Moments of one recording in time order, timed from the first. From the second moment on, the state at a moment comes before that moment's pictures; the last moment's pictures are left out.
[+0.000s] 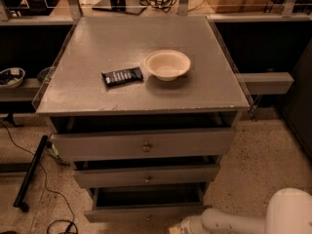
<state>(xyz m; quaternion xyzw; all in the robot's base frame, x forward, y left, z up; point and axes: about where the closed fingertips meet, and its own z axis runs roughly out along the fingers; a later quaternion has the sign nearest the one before) 0.424 -0.085 0.149 -0.24 0.91 0.30 0.16</state>
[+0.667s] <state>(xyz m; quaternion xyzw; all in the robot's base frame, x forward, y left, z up) 0.437 -0.068 0.146 -0.24 0.91 0.31 0.16</state>
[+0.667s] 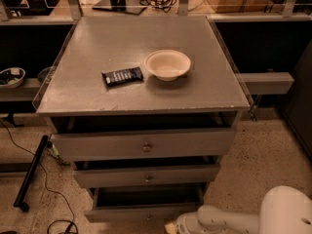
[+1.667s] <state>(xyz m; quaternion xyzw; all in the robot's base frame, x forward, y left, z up) 0.468 -0.043 0.157 -0.25 0.89 0.33 0.19</state>
